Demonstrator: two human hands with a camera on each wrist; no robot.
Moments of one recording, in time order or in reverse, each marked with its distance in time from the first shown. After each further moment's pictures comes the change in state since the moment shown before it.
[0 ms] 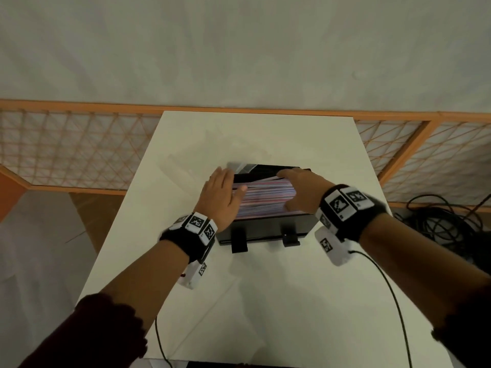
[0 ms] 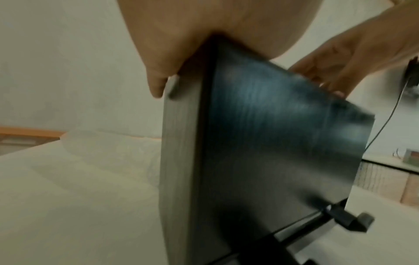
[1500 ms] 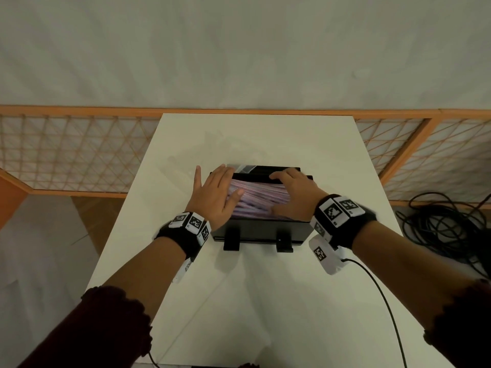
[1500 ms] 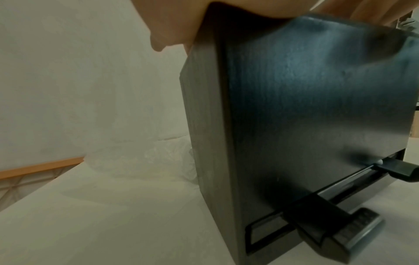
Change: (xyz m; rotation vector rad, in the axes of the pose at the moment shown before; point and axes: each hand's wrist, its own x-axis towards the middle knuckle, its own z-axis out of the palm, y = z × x) left_hand 0.007 -0.017 -0.007 0.280 0.070 0.206; right_hand 0.013 0.008 0.028 0.070 0.119 -0.063
